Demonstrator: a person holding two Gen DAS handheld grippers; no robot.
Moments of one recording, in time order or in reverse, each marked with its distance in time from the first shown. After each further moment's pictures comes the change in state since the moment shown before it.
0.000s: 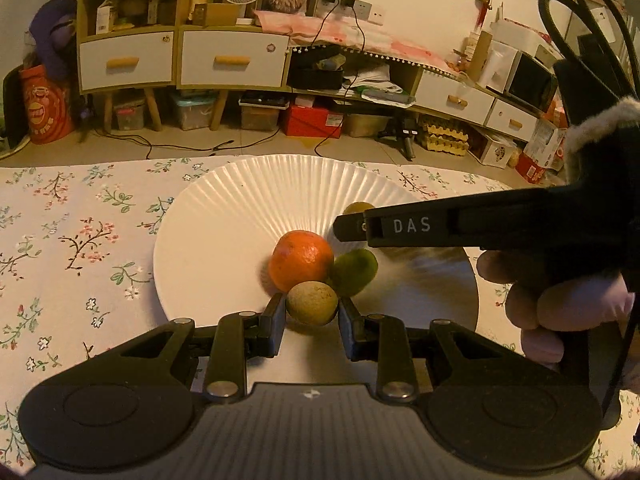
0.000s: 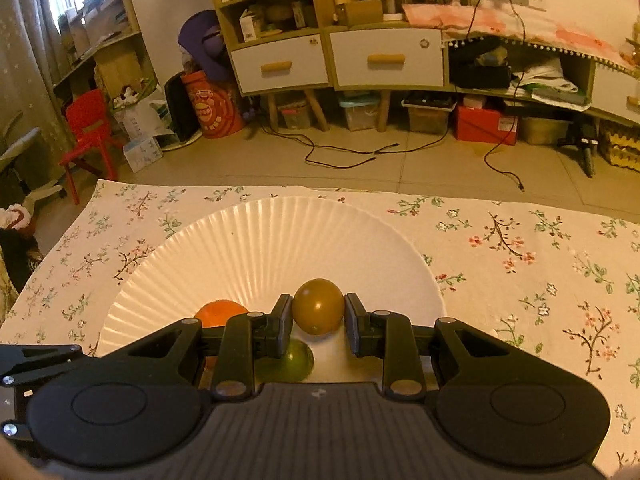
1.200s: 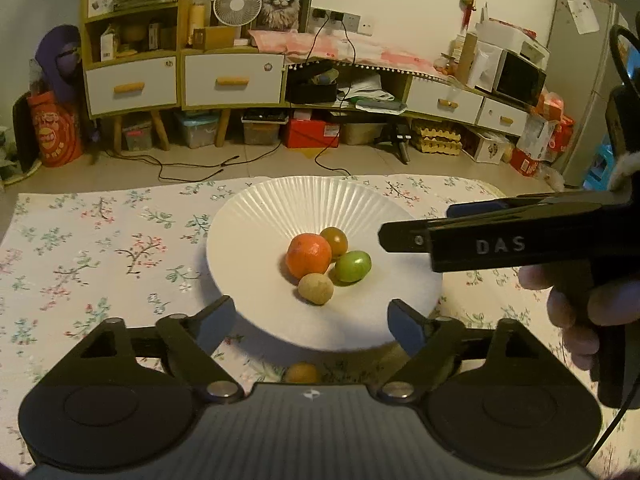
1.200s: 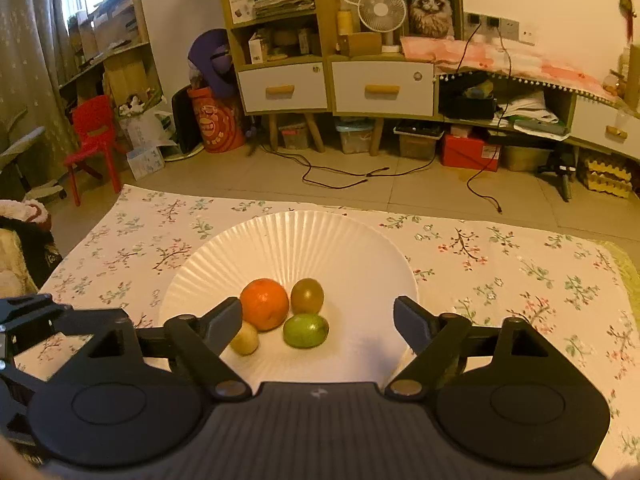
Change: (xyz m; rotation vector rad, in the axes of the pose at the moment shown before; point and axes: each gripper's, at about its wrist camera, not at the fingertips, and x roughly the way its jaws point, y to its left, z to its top) left arm -0.059 0.007 -0.001 0.070 -0.021 0.017; right arm -0.061 0.018 -0.006 -0.046 -0.063 -0.052
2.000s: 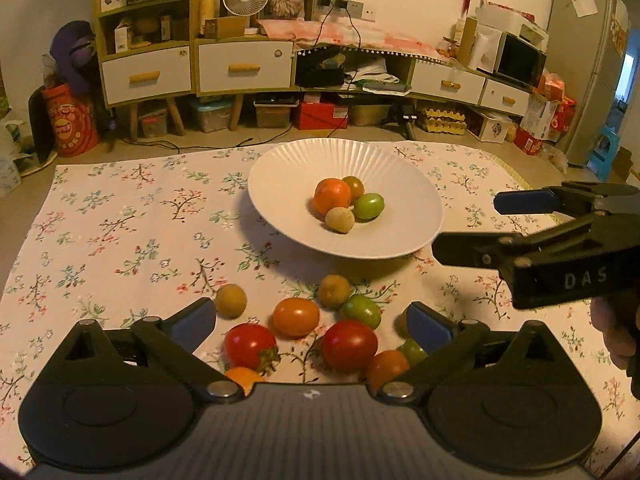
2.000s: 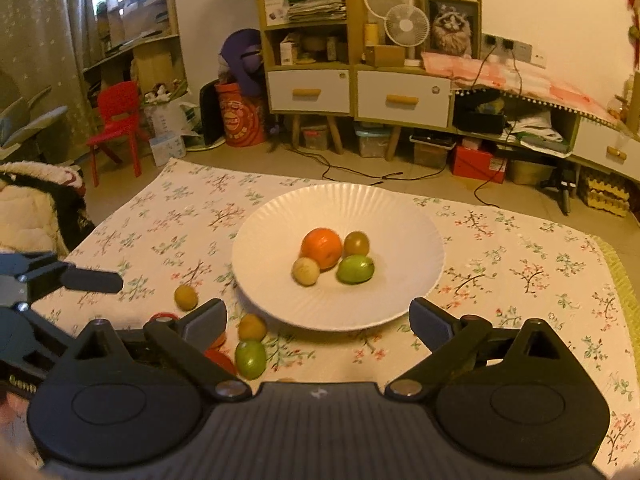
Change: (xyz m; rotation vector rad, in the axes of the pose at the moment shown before) left arm -0.036 0.017 -0.042 0.023 0.031 0.032; right arm -0.040 0.034 -0.041 -0.080 -0.031 0.006
